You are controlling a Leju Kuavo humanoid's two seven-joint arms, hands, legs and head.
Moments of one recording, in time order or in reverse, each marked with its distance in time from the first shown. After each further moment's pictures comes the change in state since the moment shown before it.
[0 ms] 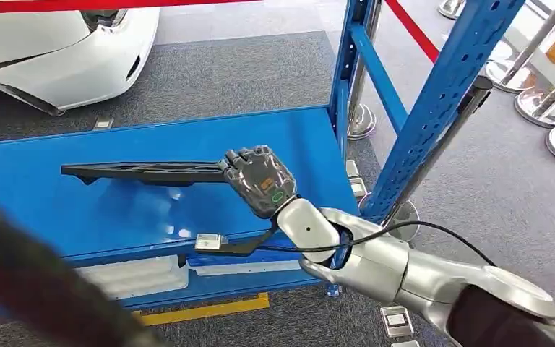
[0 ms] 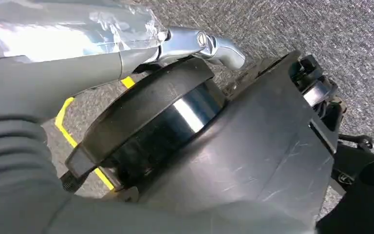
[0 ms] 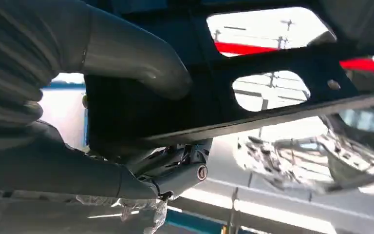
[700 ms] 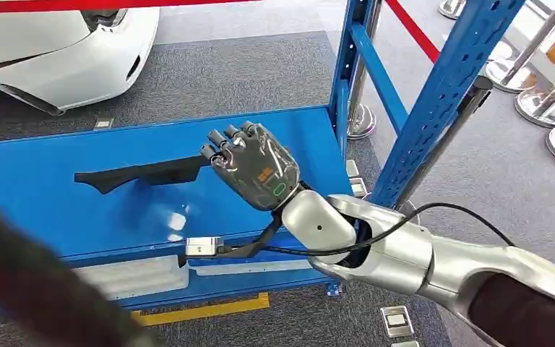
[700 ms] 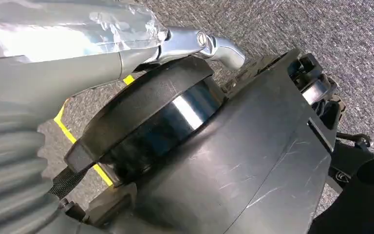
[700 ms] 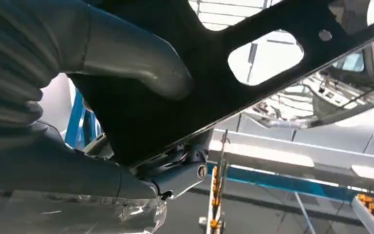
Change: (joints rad) left arm 0.001 0.000 0.000 -0.008 0.013 -0.002 0.002; right arm -0.109 -0.060 0.009 -0.214 0.065 0.062 0.003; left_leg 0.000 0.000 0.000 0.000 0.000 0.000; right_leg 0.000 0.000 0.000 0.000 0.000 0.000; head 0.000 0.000
